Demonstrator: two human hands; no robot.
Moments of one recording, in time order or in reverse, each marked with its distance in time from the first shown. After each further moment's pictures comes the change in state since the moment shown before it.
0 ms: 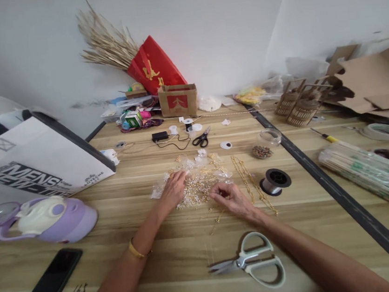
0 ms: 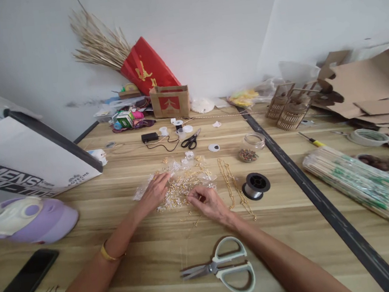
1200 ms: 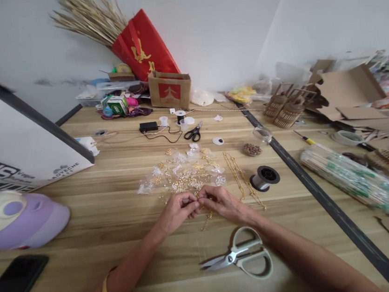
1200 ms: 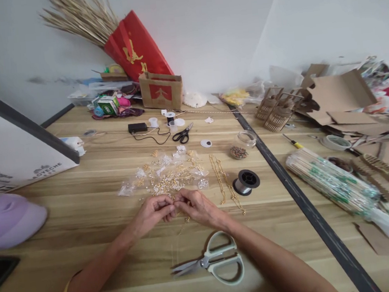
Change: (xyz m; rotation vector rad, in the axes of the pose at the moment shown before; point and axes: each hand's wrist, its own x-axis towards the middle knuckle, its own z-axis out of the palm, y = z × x) left_hand -0.038 0.070 -0.013 -1.252 -0.271 -0.373; right_hand -0.004 -0.026 0.009 -0.107 -0.214 0.078
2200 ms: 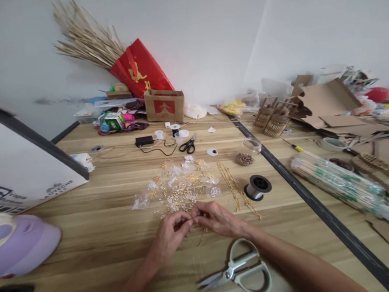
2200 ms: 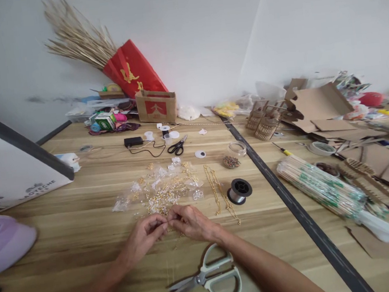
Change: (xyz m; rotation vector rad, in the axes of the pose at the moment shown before) left_hand -0.015 -0.012 0.005 0.225 0.121 0.083; right_hand -0.003 0.002 0.003 0.053 -0.066 -0.004
